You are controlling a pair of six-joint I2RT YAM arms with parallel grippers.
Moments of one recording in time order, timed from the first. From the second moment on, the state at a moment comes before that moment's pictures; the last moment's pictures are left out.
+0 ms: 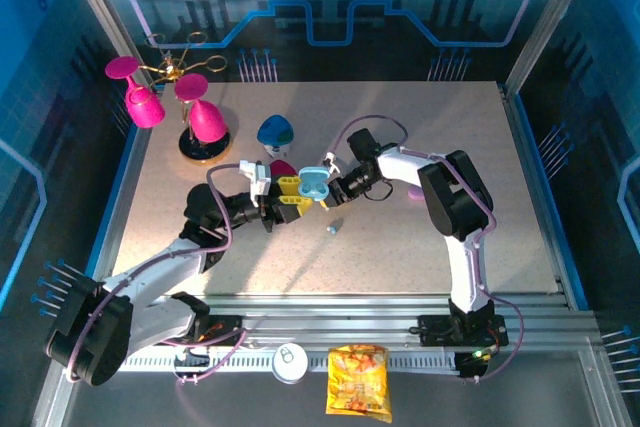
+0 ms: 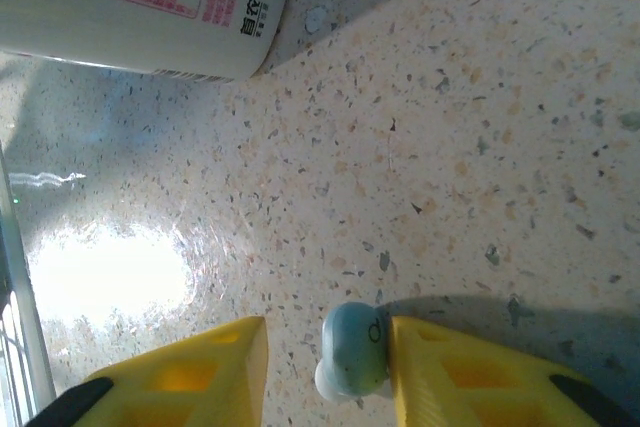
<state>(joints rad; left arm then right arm) -0.42 1.10 0.42 0.93 0.88 -0.37 0.47 2.12 1.39 -0.52 -0.74 -0.09</state>
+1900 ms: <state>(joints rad) -0.42 1.12 0.42 0.94 0.86 -0.35 0.44 1.89 1.18 -0.54 -0.36 0.10</state>
